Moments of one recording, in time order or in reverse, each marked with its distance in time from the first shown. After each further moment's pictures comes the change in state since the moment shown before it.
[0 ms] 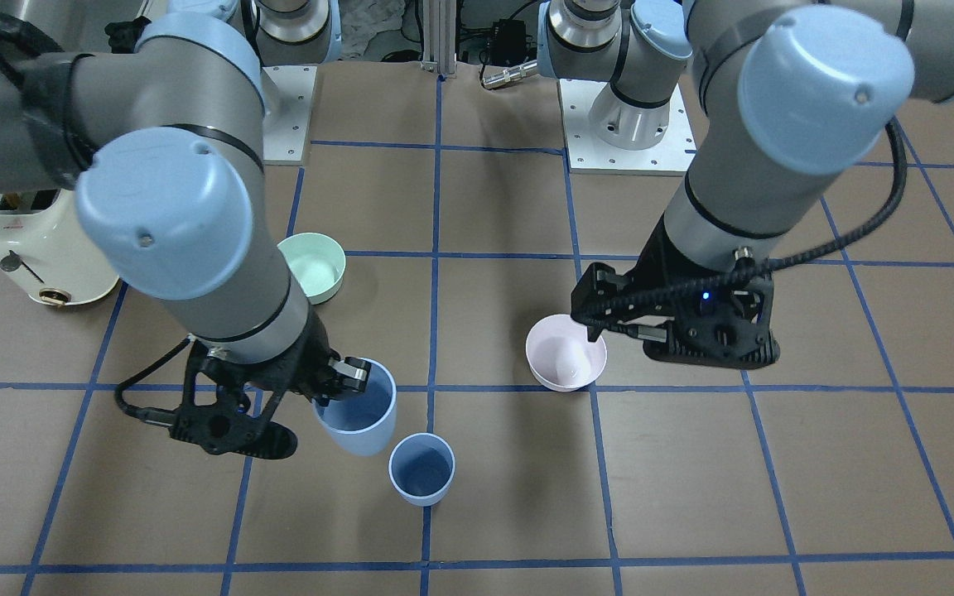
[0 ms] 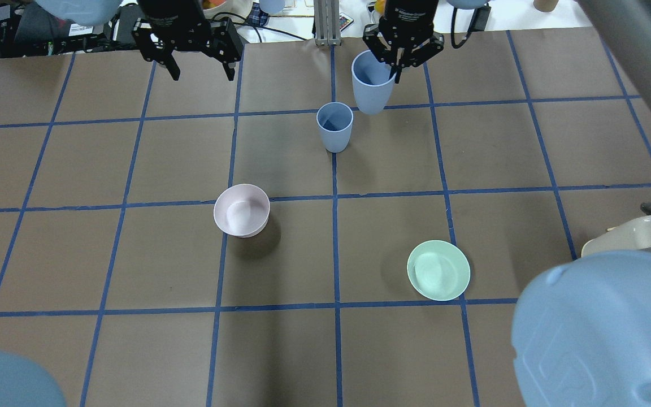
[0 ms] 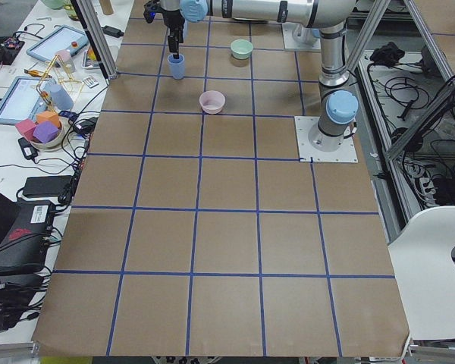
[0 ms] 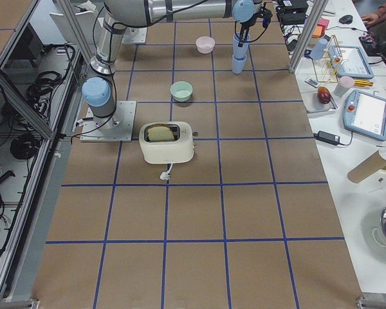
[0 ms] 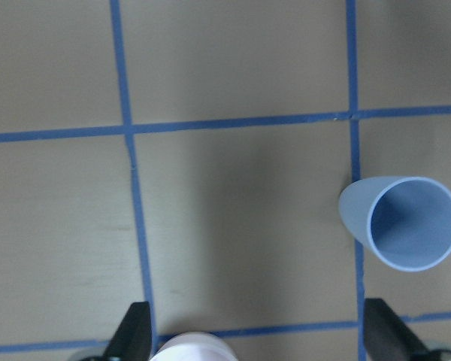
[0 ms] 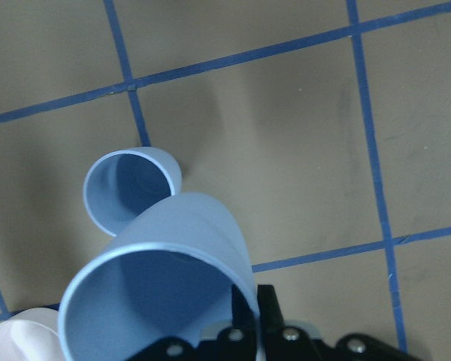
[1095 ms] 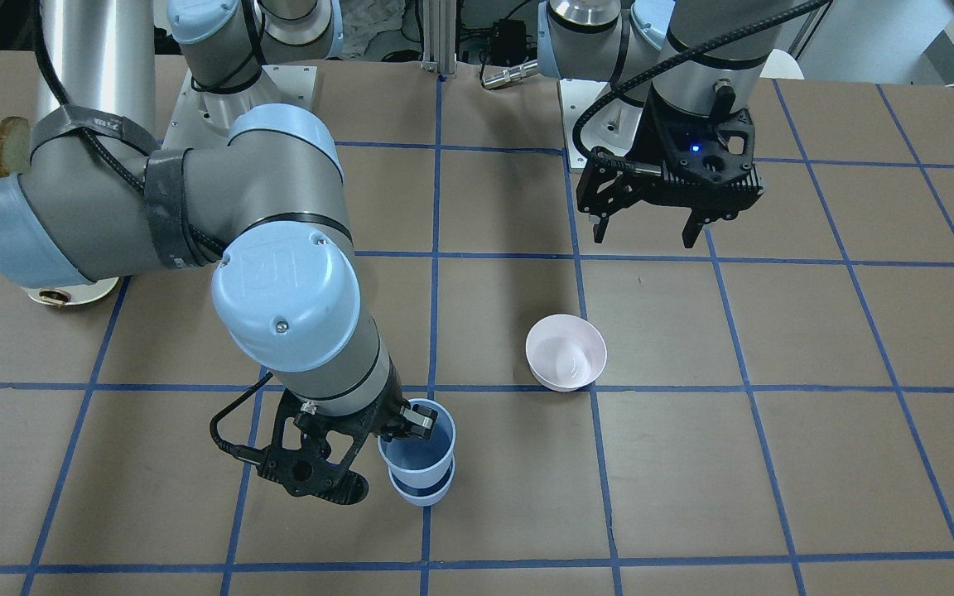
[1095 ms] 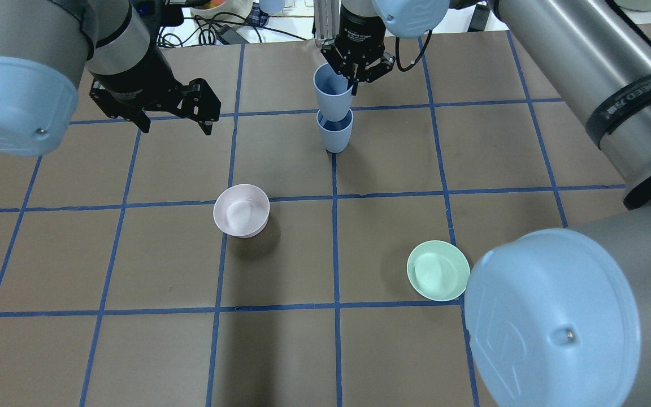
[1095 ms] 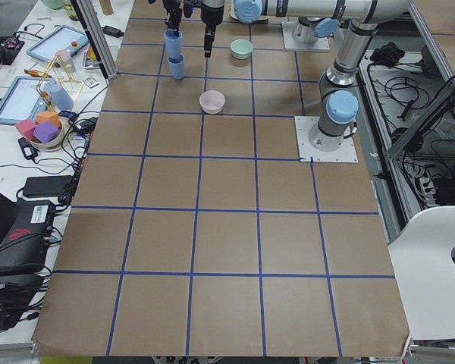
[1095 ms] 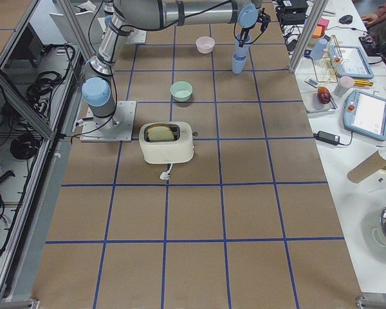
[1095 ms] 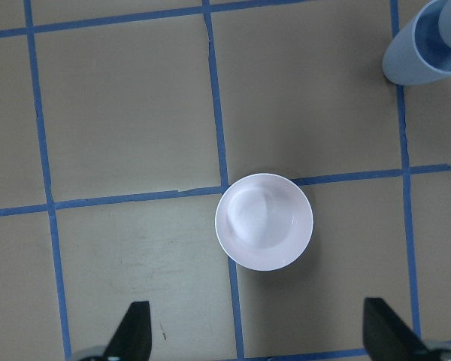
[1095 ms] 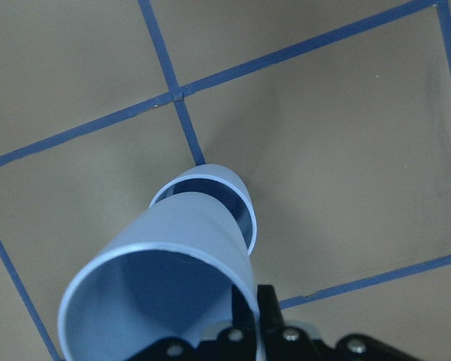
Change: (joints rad) left arm -0.001 0.278 -0.344 0.179 0.039 -0.021; right arm 0.048 0.101 -0.021 -0.096 0.030 0.146
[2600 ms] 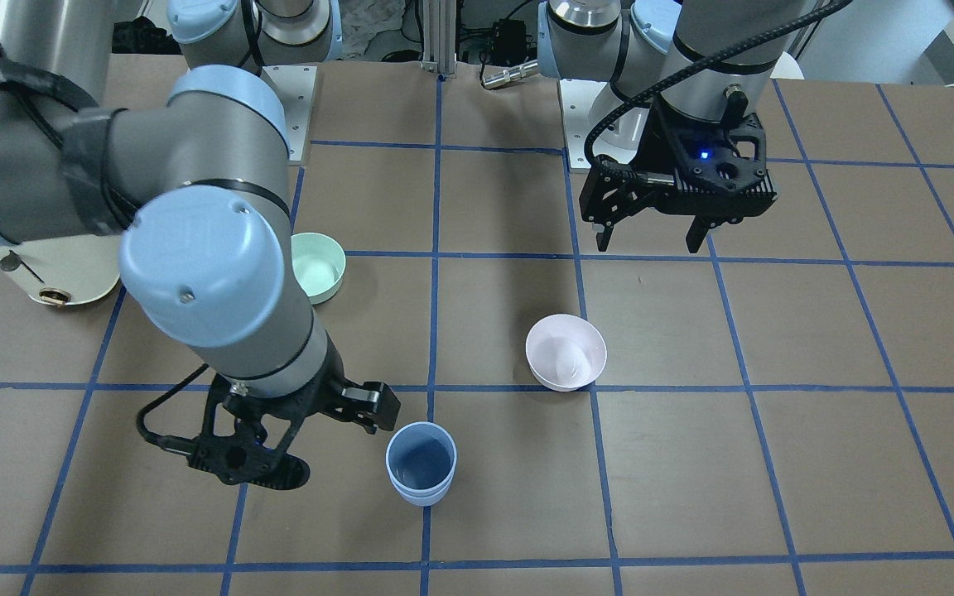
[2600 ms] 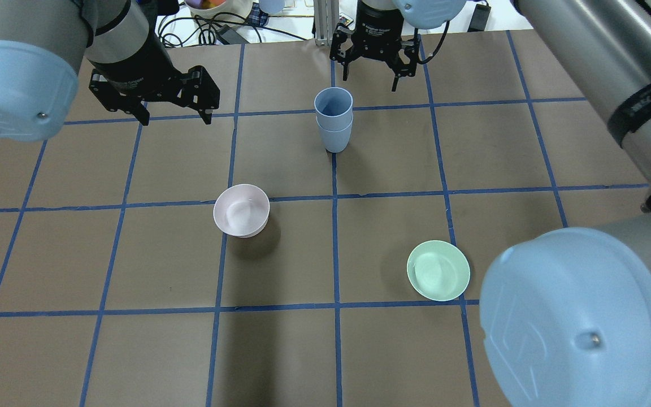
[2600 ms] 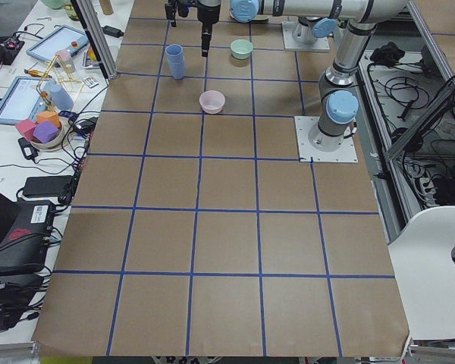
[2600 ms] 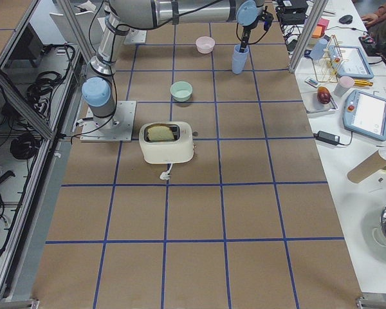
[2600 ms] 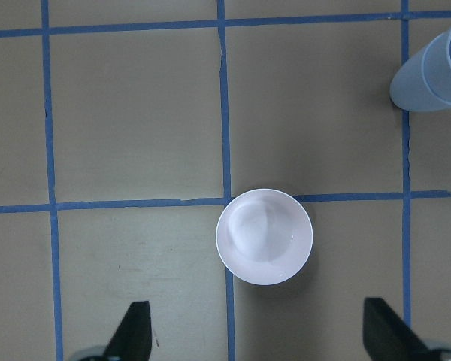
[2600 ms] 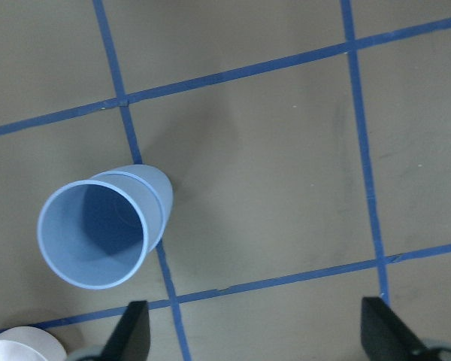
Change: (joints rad) left arm 0.001 -0.018 0.034 -0.014 0.004 -0.044; right arm -0.078 -0.097 0.026 0.083 -0.063 -0.207
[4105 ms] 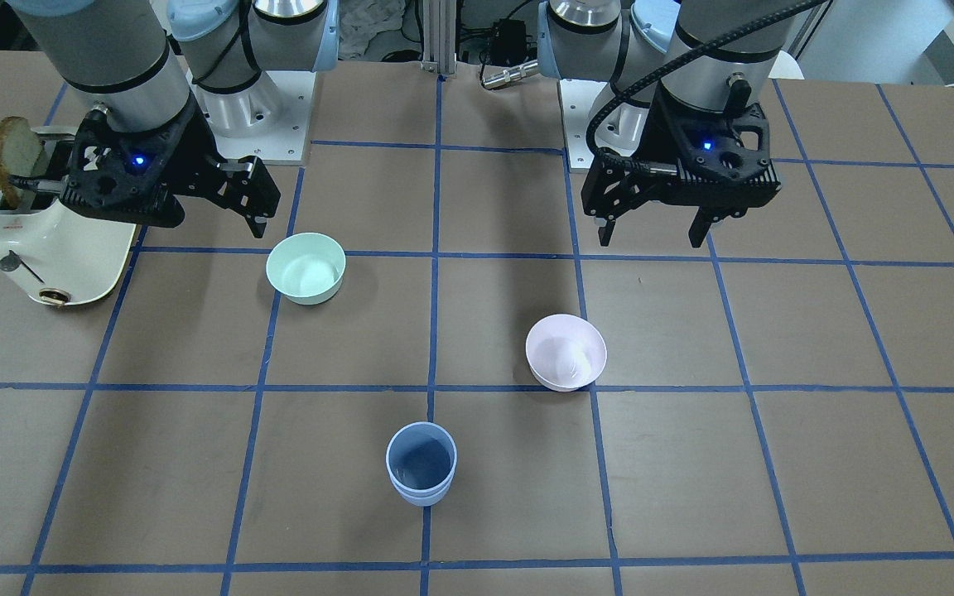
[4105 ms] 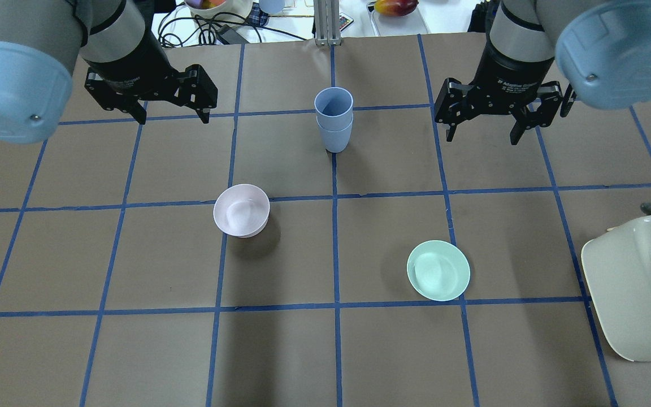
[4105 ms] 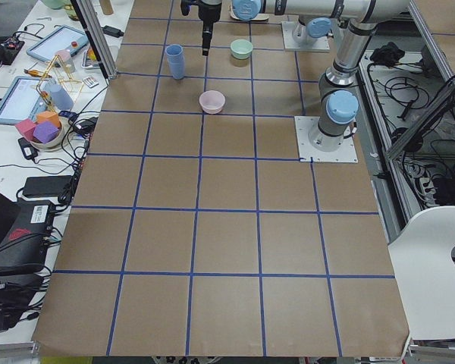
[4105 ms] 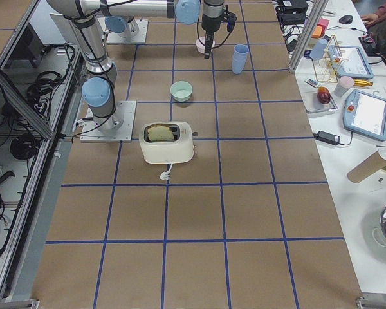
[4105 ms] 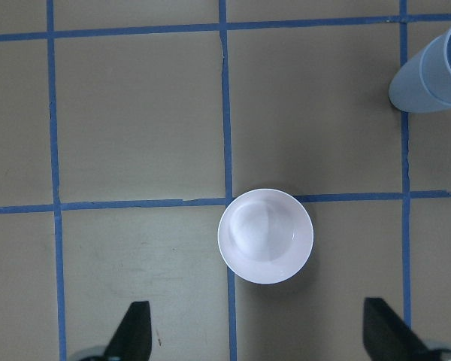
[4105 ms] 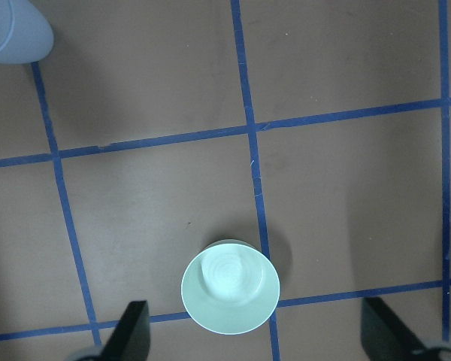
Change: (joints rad) left arm 0.000 0.011 0.000 -0.003 0.002 0.002; right arm -0.122 -0.493 0.509 -0.005 -0.028 -0.204
